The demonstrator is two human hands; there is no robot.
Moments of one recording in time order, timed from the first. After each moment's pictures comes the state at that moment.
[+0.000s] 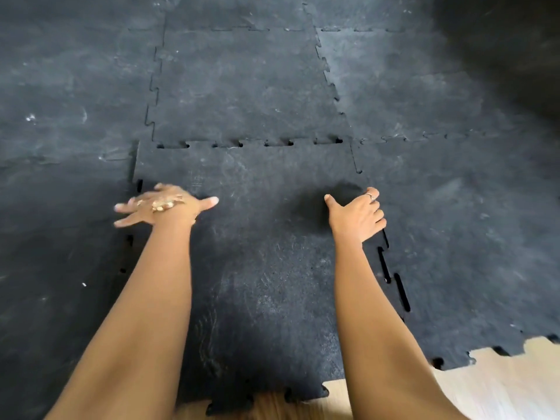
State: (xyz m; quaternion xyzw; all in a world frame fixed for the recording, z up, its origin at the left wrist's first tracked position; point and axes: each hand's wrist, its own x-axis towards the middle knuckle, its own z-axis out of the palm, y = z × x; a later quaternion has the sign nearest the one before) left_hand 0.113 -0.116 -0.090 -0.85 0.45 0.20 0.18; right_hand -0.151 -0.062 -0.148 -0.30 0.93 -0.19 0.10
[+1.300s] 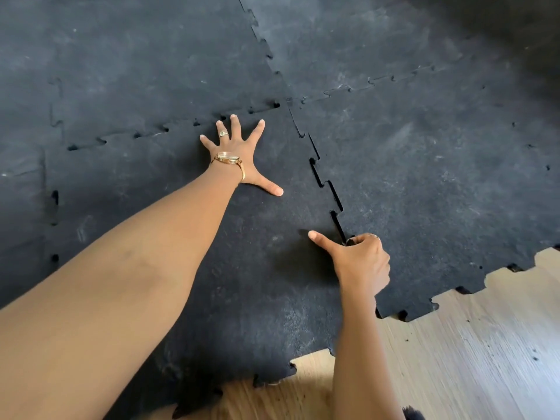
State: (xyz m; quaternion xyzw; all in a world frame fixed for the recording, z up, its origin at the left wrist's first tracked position) left_hand -0.077 -0.161 -0.137 -0.53 0.82 0.16 0.17; right_hand -0.192 0.081 -0.137 -0.15 0.94 -0.23 0.20
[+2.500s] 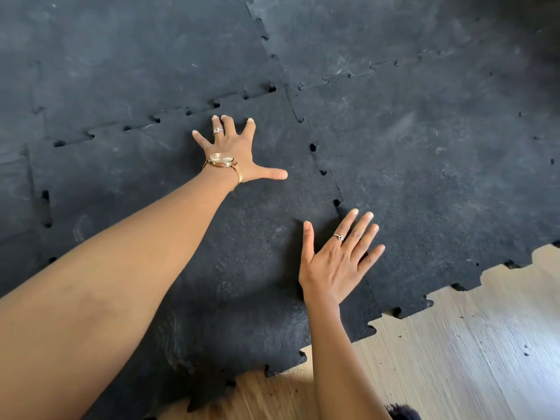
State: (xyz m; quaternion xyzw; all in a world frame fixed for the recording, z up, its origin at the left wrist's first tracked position) left_hand -0.081 -0.147 -0.140 -0.56 0.81 0.16 0.12; right_hand -0.161 0.083 -0.182 -0.31 0.95 -0.07 0.05
